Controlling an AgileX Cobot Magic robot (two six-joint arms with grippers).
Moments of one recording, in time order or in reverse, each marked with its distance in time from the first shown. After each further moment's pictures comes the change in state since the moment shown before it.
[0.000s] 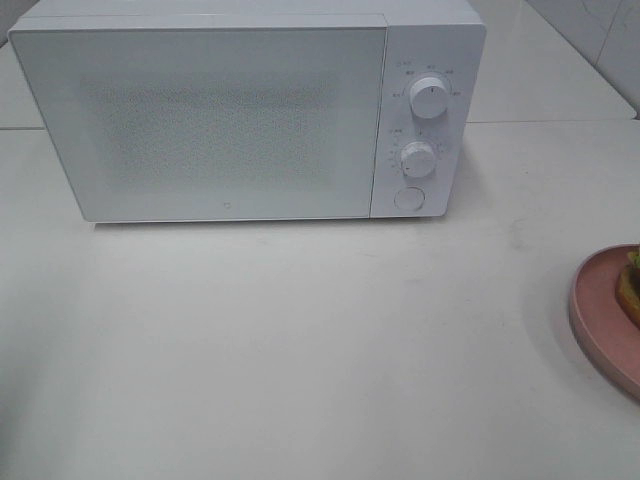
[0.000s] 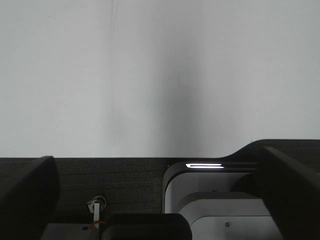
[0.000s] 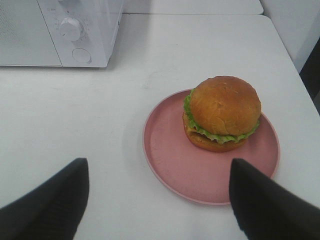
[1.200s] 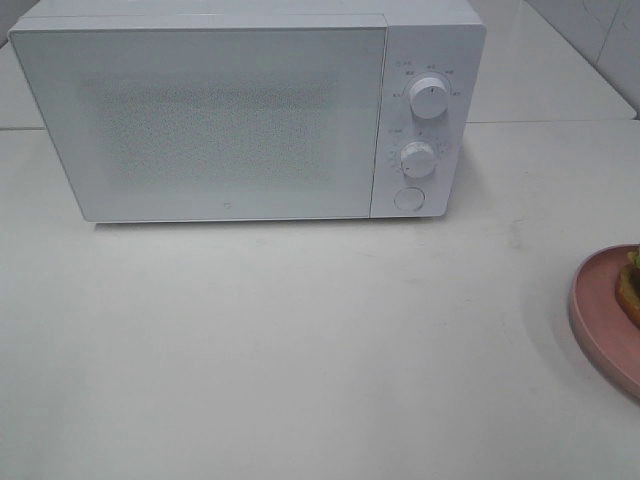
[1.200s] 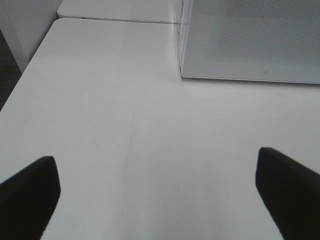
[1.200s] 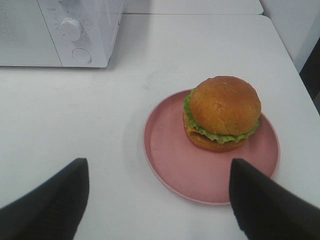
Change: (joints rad) left arm 0.050 -0.768 0.118 -0.002 -0.099 0.007; right arm 0.000 0.000 0.000 0.000 0.000 0.000
